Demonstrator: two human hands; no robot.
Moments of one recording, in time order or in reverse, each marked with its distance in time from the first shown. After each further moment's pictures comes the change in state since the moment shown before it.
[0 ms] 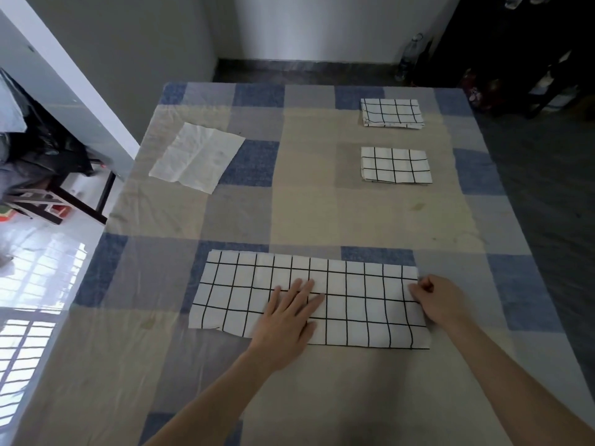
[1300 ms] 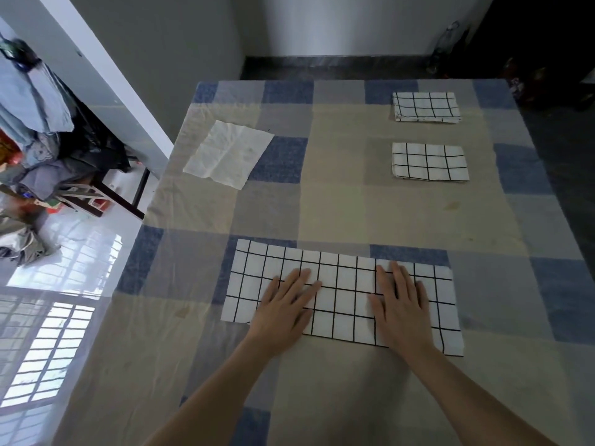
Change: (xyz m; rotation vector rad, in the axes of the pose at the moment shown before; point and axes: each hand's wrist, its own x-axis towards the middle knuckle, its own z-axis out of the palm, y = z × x) left_hand -0.019 -0.050 -0.007 0.021 0.039 -0.089; right_hand -0.051 -0.036 0.103 -0.530 0.147 -0.524
